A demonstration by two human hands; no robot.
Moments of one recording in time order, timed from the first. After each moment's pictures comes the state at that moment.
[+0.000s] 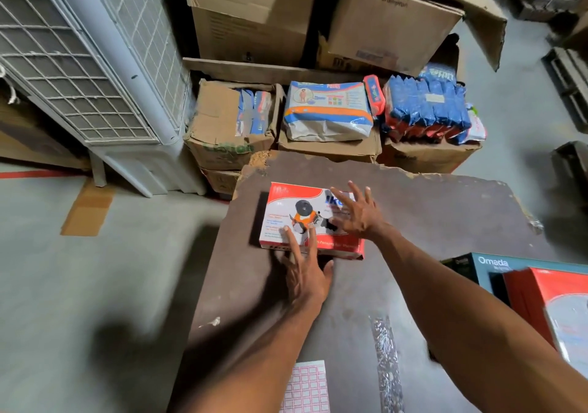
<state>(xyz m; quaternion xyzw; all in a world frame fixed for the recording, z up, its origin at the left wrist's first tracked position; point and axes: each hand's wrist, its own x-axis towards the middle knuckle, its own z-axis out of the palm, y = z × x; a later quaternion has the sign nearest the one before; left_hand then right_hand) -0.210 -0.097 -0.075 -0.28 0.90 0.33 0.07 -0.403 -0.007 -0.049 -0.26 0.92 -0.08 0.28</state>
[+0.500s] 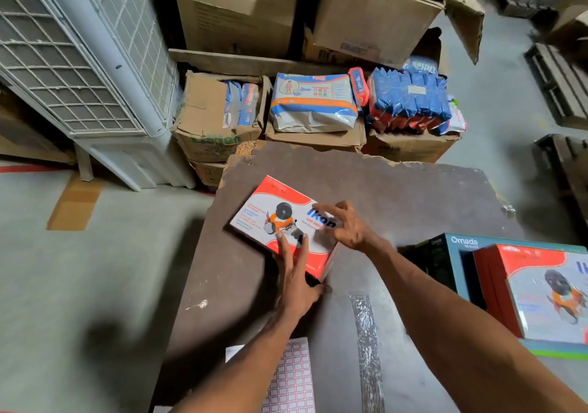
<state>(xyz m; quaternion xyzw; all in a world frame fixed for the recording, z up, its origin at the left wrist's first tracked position) -0.160 -0.074 -0.105 -0.20 0.87 0.46 -0.02 -0.346 0.032 -0.043 -0.22 0.89 -0.25 0.32</state>
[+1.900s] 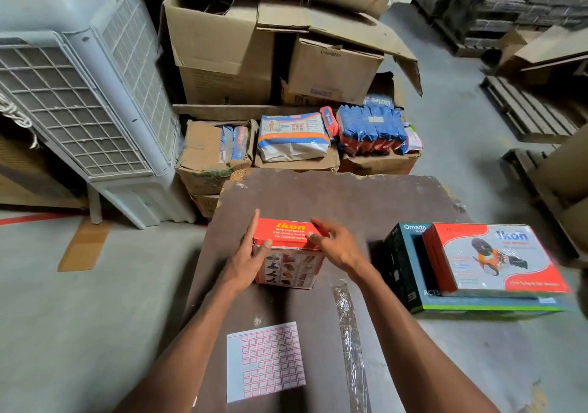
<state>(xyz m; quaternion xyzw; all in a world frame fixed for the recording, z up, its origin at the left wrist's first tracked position) -0.115 -0.143 0.031 -0.13 0.81 0.57 -0.02 -0.211 0.072 0.090 -0.08 0.83 -0.49 0.25</state>
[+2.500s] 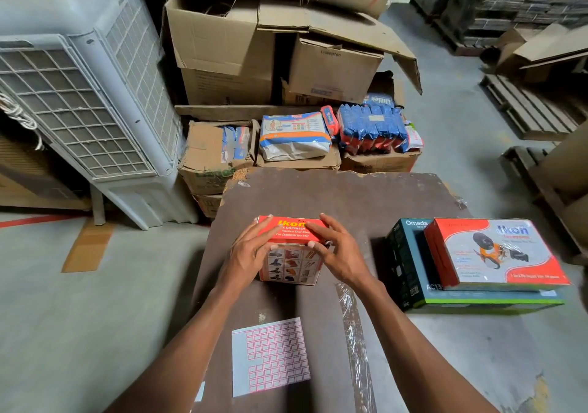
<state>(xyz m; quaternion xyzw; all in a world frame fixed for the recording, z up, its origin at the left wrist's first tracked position) -0.112 -0.160 0.022 -0.02 0.92 0.36 -0.11 -0.189 0.084 0.064 -0.19 0.86 -0.45 0.15</state>
